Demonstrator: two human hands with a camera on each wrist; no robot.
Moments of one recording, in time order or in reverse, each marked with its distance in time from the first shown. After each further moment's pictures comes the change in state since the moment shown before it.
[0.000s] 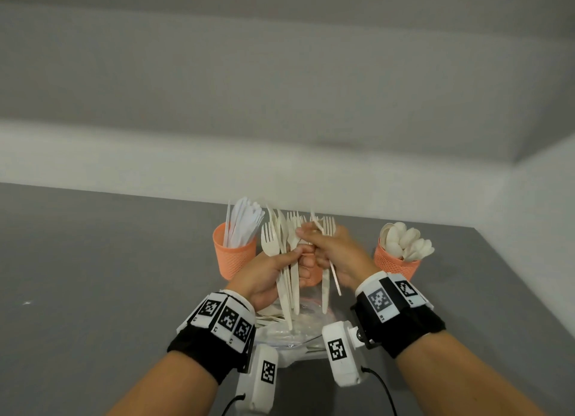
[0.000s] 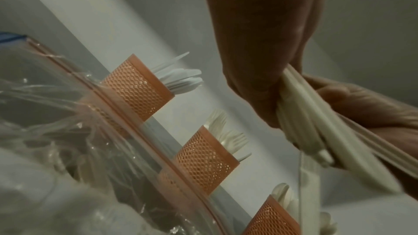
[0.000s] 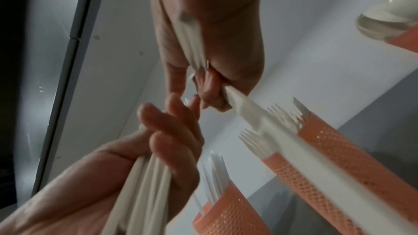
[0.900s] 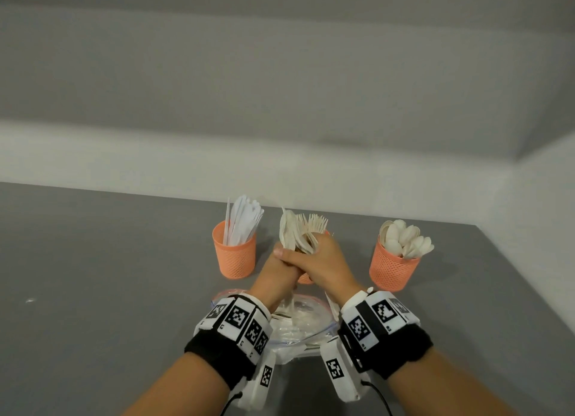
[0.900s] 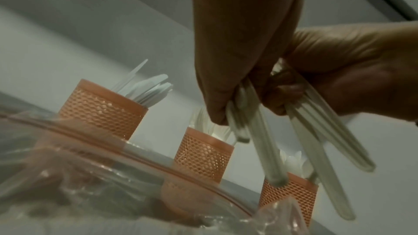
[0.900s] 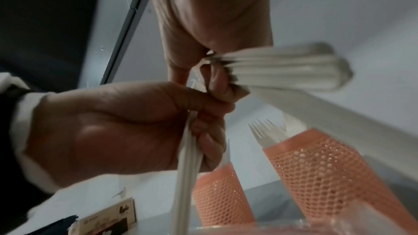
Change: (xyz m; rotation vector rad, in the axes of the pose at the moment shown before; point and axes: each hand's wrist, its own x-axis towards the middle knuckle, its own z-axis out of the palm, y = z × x) left_hand 0.007 -0.021 0.017 0.621 0.328 0.226; right_hand -0.004 0.030 0.012 -0.456 0.123 -0.256
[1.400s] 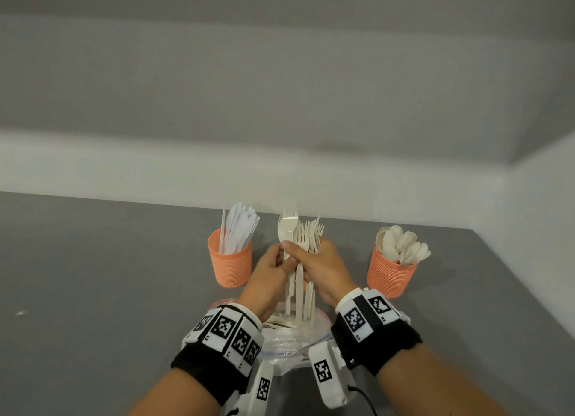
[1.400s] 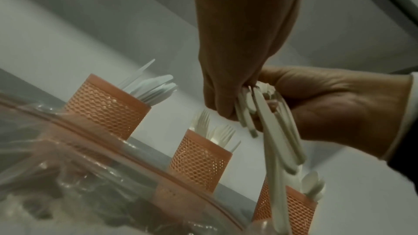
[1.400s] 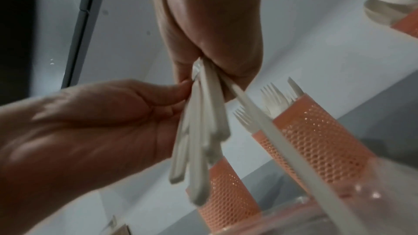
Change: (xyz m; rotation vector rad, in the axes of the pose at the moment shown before) left_hand 0.002 -0.002 -0.005 -0.290 -0.006 -0.013; right_hand 0.010 0.005 -0.001 0.311 0.021 0.180
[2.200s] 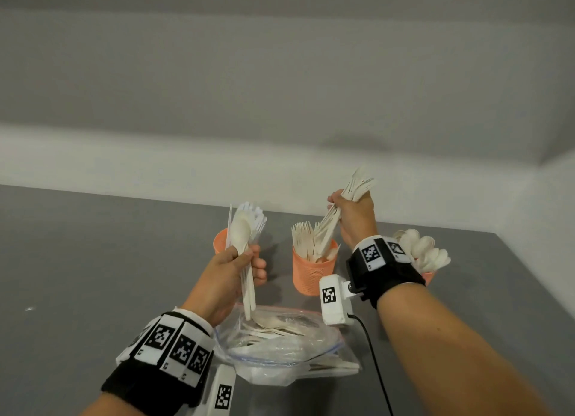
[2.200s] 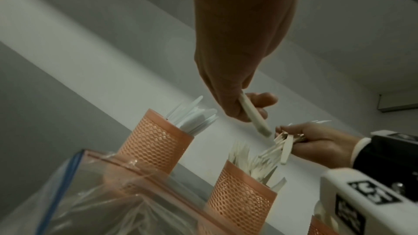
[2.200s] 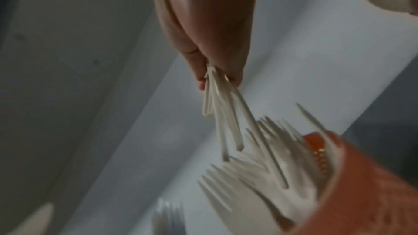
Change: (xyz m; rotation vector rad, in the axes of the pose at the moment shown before) left_hand 0.001 0.018 -0.056 -0.140 0.191 -0.099; right_hand 0.105 -0.020 -0.038 0.258 0.316 -0.139
